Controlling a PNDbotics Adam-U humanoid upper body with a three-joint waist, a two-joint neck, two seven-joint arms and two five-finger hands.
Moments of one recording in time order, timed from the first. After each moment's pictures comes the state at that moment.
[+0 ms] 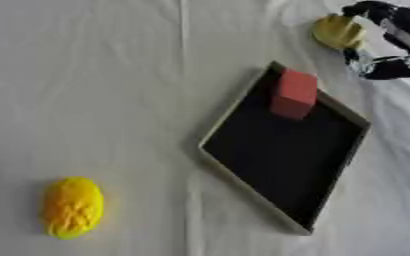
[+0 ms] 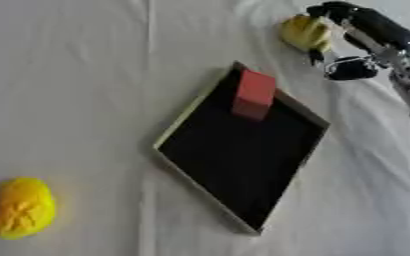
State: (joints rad) left arm -0.47 0.42 0.08 -1.98 -0.03 -0.34 0.26; right arm -0.56 -1.03 -0.08 -1.34 0.51 -0.34 0.03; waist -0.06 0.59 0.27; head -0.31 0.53
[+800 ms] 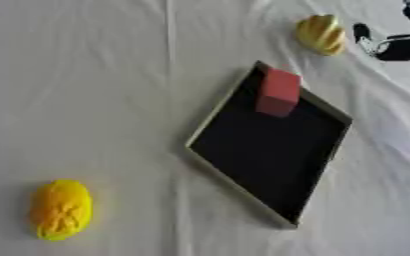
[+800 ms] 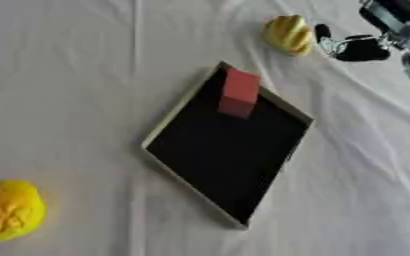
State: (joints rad) left arm -0.44 0.42 0.08 -1.98 -0.03 -0.33 0.25; right arm -0.55 -1.05 -0.12 -1.41 0.34 -0.32 0.05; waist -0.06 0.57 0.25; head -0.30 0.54
